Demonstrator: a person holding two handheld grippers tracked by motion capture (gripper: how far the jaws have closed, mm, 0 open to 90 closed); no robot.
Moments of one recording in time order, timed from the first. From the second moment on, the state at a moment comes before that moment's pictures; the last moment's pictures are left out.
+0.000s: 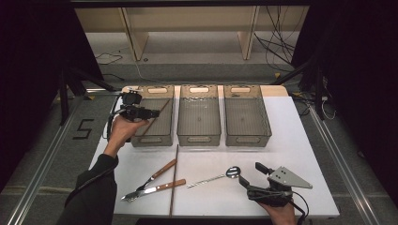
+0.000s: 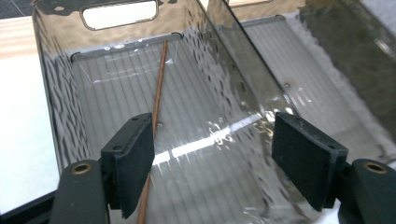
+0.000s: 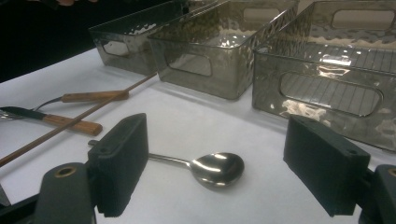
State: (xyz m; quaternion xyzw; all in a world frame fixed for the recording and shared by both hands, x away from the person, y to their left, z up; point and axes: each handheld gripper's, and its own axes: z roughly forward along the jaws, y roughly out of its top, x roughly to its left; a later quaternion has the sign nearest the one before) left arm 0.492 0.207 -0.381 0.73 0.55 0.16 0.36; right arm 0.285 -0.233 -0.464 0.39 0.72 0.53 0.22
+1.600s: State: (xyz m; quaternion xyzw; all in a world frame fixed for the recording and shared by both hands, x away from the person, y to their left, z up) left arm 0.362 0.156 -0.426 0.77 0.51 0.14 0.36; right arm 0.284 -0.230 -0.464 0.38 0.73 0.52 0.22
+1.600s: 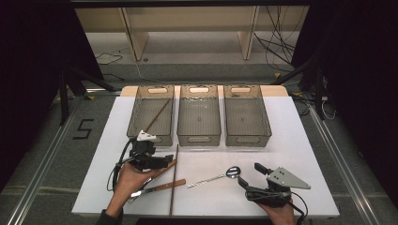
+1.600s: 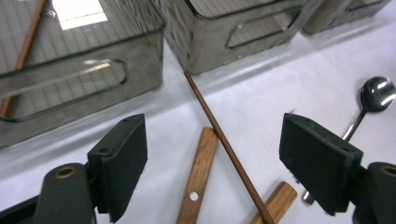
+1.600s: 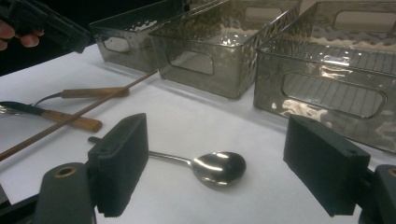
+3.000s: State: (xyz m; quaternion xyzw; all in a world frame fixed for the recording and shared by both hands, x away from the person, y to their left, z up) left arm 0.348 0.121 -0.465 0.83 0.47 0.08 0.30; right arm 0.284 -0.230 -0.464 0.38 0.73 0.52 0.22
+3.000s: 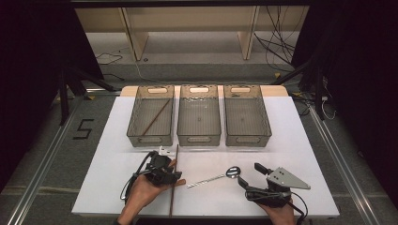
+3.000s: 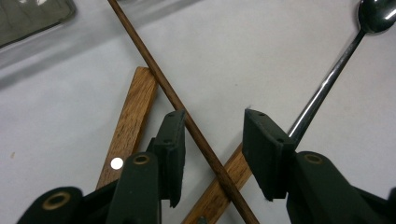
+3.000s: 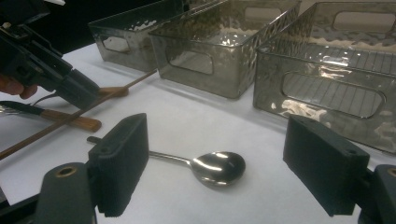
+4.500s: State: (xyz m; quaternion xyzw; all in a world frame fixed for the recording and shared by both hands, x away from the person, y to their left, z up) left arm 0.357 0.130 -0.478 0.82 0.49 0.06 0.28; right arm 0.284 -0.230 -0.464 0.38 0.73 0.52 0.23
